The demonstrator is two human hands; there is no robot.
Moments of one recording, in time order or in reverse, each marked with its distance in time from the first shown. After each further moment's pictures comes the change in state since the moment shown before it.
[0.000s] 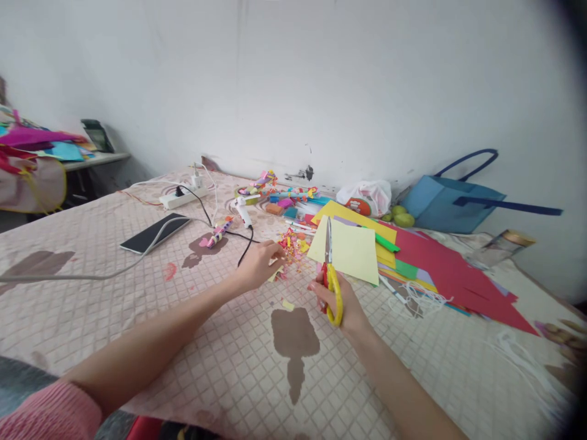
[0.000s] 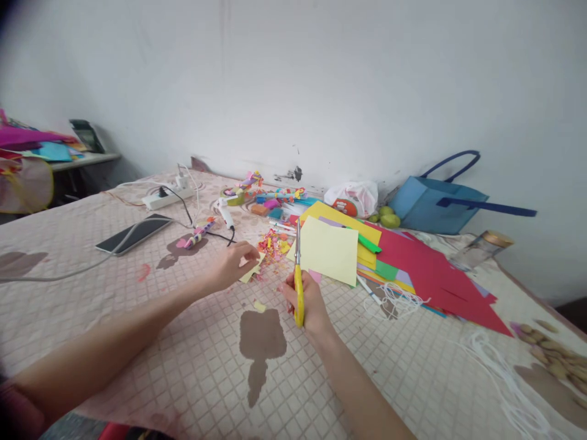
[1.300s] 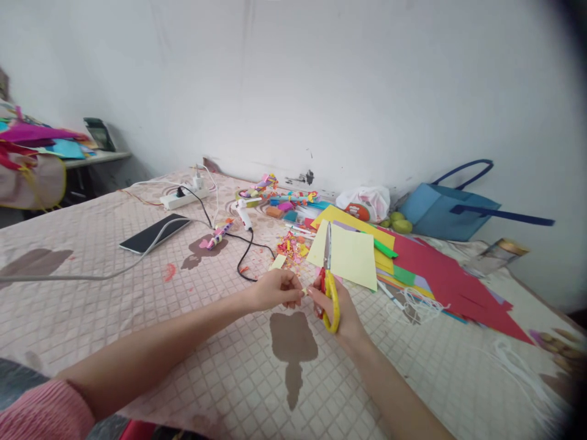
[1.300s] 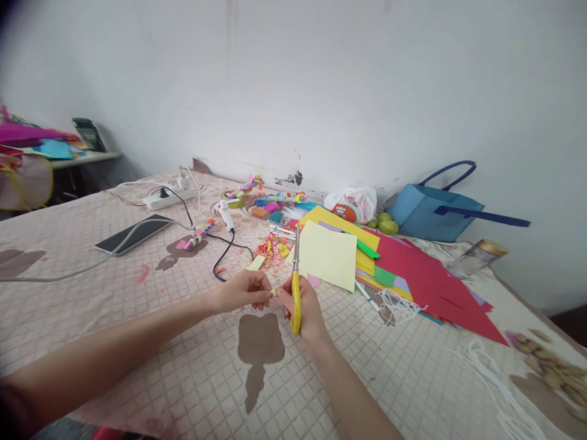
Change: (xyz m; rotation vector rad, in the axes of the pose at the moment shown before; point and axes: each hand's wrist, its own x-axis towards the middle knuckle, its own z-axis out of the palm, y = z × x) left_hand -0.017 0.038 0.022 -0.895 -0.392 -0.332; right_hand -0.002 0.007 0.002 -0.003 -0.033 -0.069
